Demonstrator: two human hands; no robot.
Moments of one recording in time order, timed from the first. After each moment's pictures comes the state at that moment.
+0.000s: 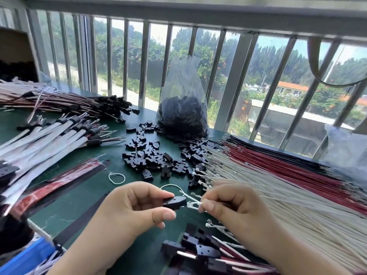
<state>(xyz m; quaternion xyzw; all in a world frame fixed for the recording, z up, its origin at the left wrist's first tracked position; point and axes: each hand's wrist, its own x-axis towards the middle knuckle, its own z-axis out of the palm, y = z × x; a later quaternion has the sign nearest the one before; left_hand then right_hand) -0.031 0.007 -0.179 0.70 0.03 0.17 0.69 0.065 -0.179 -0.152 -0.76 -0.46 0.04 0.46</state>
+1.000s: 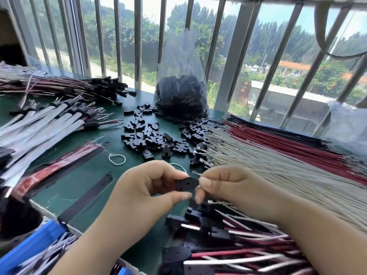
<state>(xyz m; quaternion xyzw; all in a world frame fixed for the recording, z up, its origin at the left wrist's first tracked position) -0.031 -0.010 -0.182 0.76 -0.03 0.25 0.60 0.072 -0.176 -0.147 -0.77 -0.44 0.25 0.38</state>
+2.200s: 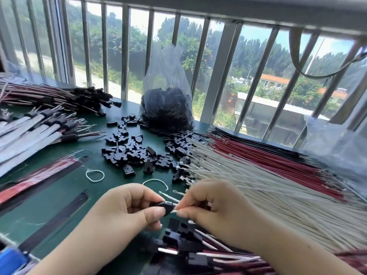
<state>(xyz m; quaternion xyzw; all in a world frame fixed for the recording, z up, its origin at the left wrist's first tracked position) -0.020 -0.006 -0.186 0.71 0.06 0.13 0.69 0.065 -0.179 -0.146 -0.82 -0.48 0.06 0.32</state>
